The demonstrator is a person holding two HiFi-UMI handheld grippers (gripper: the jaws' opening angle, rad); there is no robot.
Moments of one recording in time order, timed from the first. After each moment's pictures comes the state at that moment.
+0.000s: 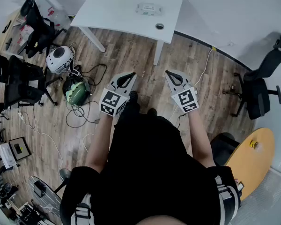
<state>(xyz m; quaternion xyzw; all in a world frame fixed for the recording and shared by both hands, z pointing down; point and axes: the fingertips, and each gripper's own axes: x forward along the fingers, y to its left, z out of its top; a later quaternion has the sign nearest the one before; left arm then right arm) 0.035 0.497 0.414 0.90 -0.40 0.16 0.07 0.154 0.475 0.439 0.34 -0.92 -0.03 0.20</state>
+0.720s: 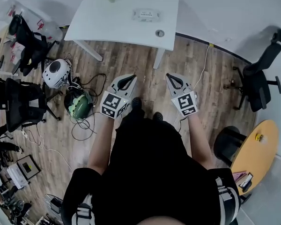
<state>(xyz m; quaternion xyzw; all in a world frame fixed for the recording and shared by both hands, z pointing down) -0.032 0.399 0.420 0.92 -0.35 0.15 0.09 0.093 0.394 0.441 0.40 -0.89 -0.01 0.22</state>
